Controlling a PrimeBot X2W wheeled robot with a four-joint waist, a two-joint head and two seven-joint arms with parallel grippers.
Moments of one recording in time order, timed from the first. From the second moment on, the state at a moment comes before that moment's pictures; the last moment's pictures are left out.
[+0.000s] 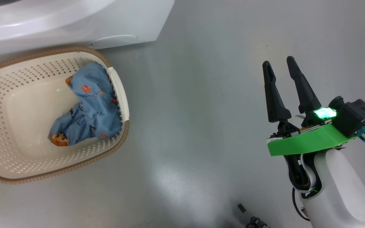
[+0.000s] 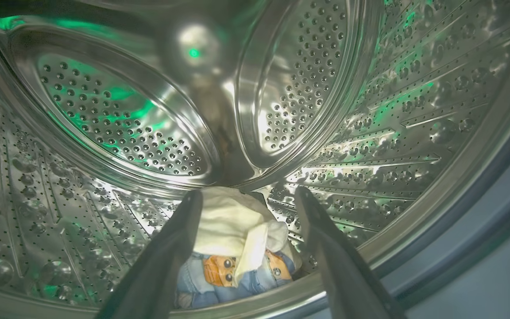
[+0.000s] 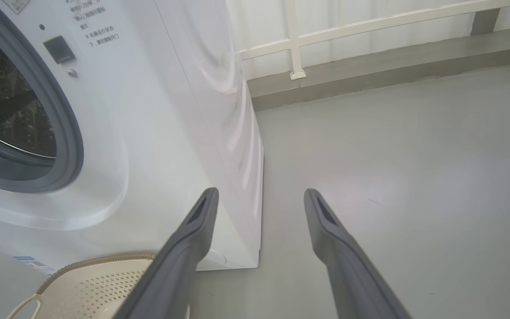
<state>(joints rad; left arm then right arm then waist) -1.48 0.33 -0.09 1.14 -0.11 -0.13 -0.26 -0.41 -0.06 0.18 0.13 0.45 0.13 -0.25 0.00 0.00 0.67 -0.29</state>
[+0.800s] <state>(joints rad) -1.16 0.25 0.05 0.80 -0.20 -0.11 -0.26 -0.41 -0.11 0.16 0.13 0.45 0.13 -0.25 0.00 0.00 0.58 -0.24</state>
